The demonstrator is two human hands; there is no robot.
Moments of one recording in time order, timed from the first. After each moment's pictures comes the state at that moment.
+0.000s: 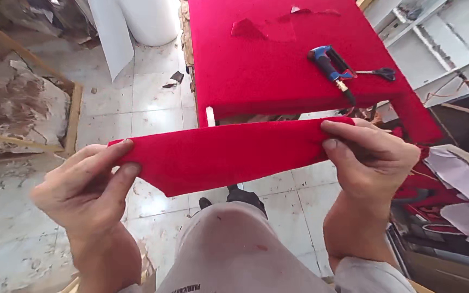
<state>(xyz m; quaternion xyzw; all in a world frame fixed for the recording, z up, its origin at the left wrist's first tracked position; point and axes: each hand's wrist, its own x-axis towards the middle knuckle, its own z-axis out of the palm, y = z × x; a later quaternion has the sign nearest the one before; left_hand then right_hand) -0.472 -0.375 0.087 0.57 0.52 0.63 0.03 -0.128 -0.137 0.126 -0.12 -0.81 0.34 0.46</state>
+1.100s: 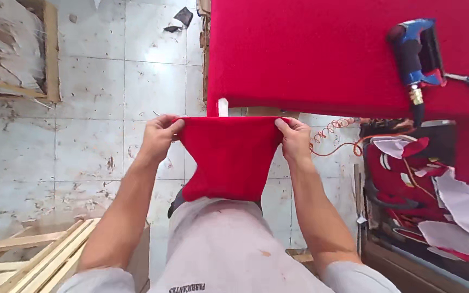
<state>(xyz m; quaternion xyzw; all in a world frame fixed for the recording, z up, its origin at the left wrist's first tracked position) -0.539 -0.224 -0.093 0.16 0.69 0.56 0.43 -0.257 -0.003 -0.087 -0.50 -0.57 0.59 0.28</state>
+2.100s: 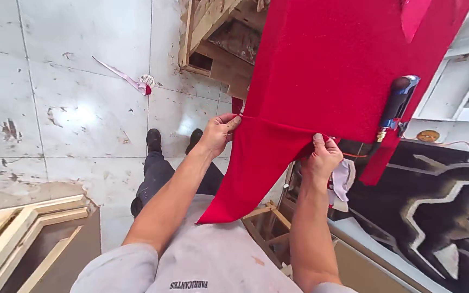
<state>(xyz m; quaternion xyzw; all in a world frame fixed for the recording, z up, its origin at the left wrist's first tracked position) -0.537 -0.128 -0.205 -0.09 0.33 0.67 0.67 -0.316 0.017 -0.098 -0.62 -0.63 0.33 0.34</state>
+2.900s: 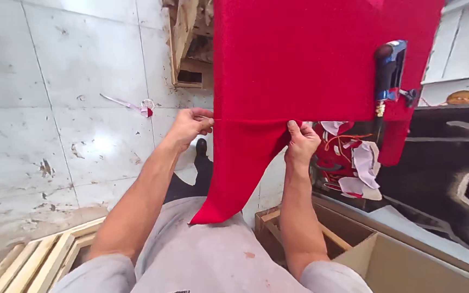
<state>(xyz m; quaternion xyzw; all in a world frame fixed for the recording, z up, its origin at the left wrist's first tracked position) -0.587 -0.113 -0.175 0.15 0.55 0.49 0.65 -0.313 0.017 -0.104 -0.60 -0.59 0.38 0.38</state>
